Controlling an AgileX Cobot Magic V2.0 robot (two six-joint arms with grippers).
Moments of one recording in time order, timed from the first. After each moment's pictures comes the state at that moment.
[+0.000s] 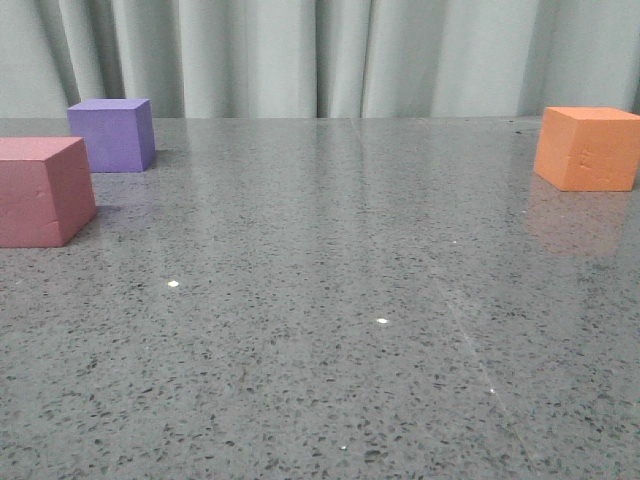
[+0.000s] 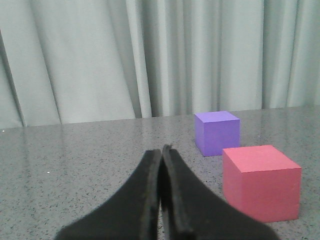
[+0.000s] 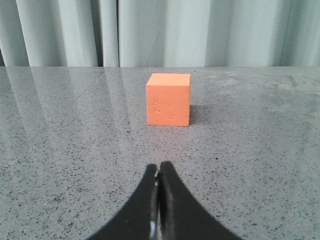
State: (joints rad) left arm -0.04 0.00 0.00 0.13 -0.05 -0.08; right arm 0.13 -0.01 0.03 -0.11 0.07 0.17
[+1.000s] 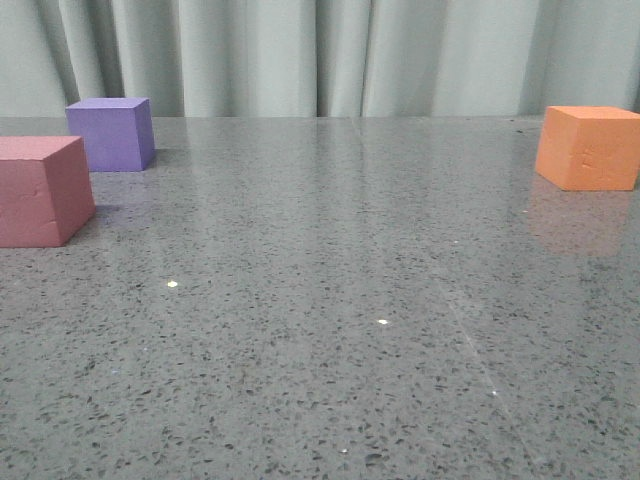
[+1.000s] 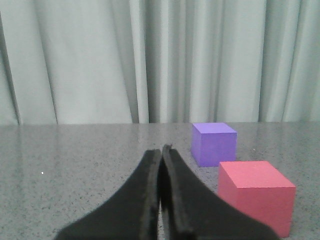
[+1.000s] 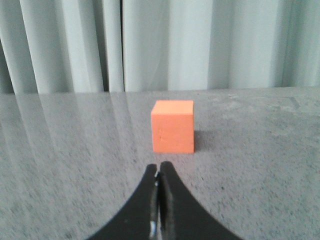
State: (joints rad) left arm -0.04 0.00 -0.06 0.04 0.01 -0.08; right arm 0.13 -0.01 -0.03 -0.07 0.05 0.17
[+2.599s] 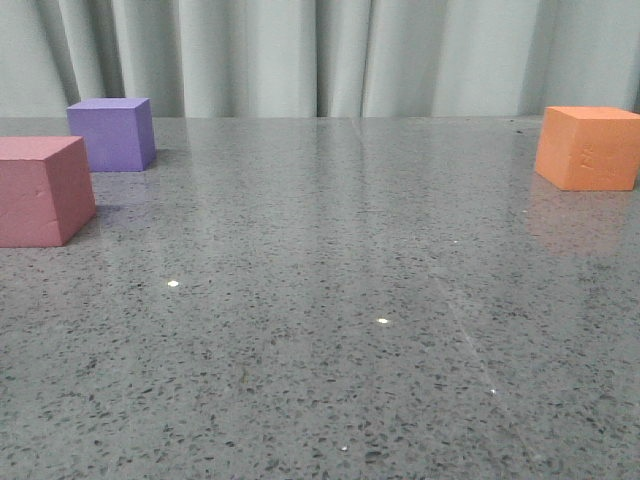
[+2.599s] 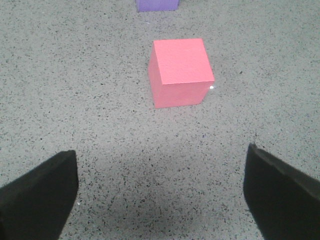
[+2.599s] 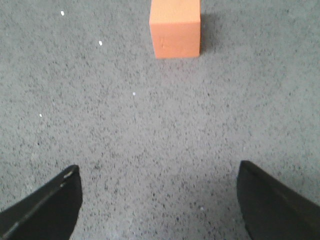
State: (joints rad) left arm -0.04 0.66 -0.88 -0.18 1.07 0.03; right arm 0.13 0.66 -0.77 0.02 0.84 0.17
